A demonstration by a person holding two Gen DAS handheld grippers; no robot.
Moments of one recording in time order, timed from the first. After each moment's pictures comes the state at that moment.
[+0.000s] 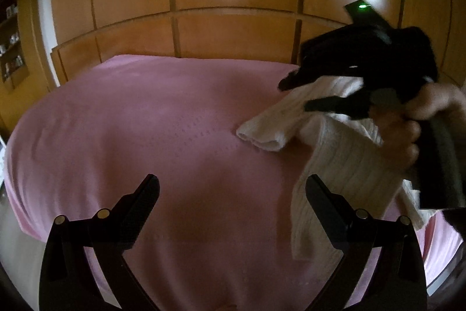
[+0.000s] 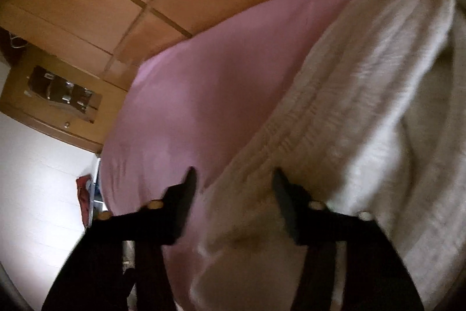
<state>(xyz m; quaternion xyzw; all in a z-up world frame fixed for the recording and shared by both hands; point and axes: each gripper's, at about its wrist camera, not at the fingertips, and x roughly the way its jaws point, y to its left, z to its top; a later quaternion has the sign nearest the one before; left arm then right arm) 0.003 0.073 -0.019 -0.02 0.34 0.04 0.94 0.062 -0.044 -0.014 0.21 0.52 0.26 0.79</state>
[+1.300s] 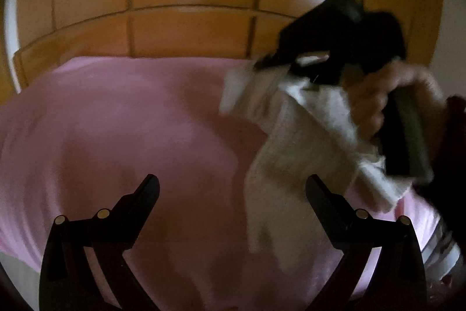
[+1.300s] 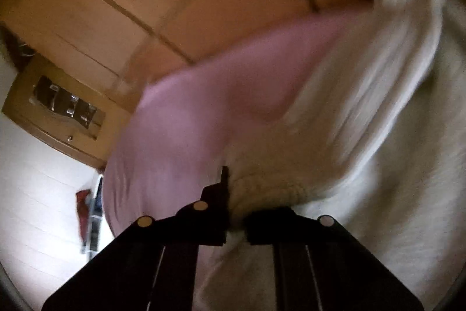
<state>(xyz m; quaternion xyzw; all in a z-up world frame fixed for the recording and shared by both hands) 0.001 0.062 -0.019 -0.02 0.34 -0.09 0.94 0.049 -0.102 0.039 0.21 0.42 0.24 0.85</state>
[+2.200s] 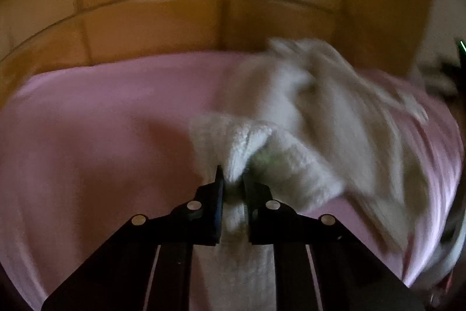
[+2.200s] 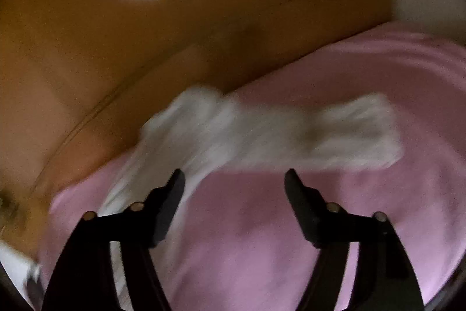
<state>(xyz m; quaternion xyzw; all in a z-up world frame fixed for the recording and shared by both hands) 0.100 0.058 -0.018 0.00 0.37 -0.12 0.92 -0.026 -0.389 0.061 0.24 0.37 0.03 0.90</state>
